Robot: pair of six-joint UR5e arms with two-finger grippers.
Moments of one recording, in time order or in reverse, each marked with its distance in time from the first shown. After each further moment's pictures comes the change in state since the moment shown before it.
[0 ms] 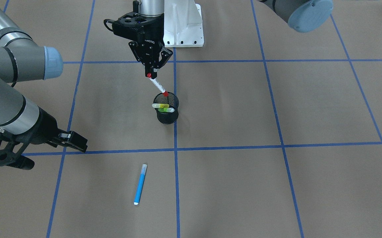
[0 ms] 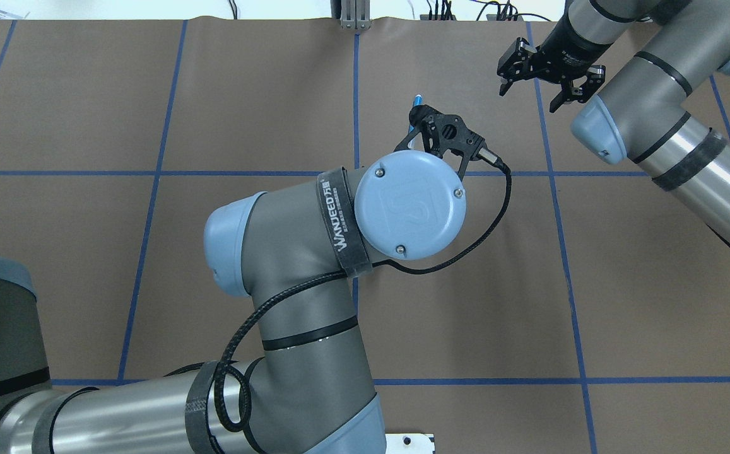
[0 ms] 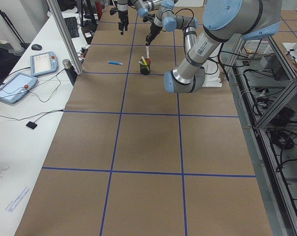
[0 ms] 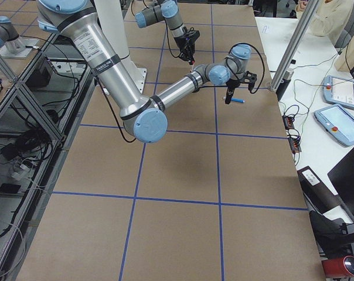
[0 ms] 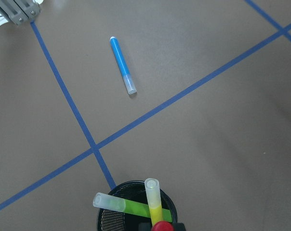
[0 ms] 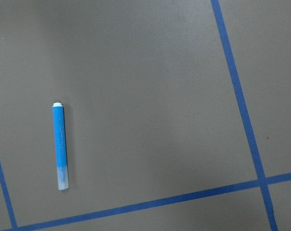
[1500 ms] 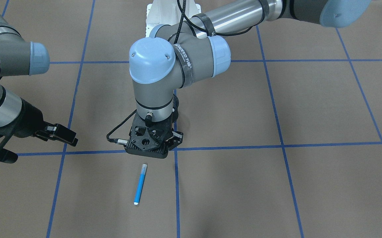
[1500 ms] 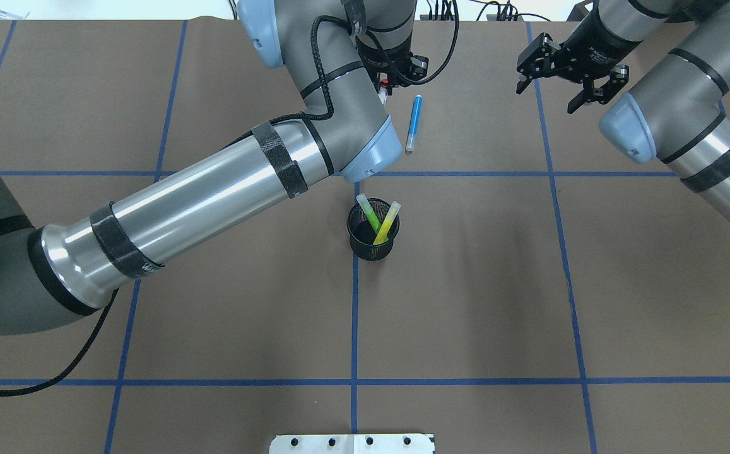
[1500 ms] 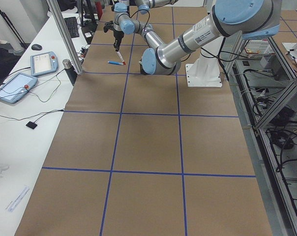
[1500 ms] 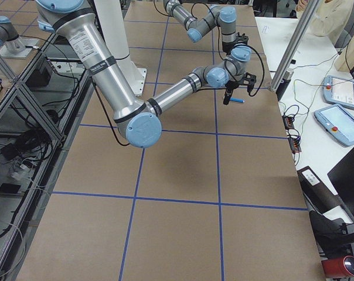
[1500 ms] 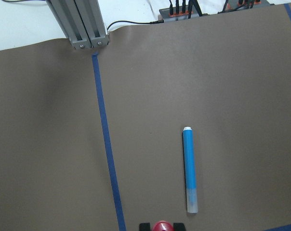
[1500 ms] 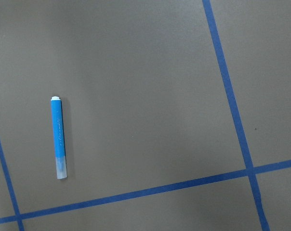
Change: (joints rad) left arm -0.335 -0.211 0.728 -0.386 -0.465 -0.147; right arm 0.042 -0.054 0.055 0.004 0.073 -0.006
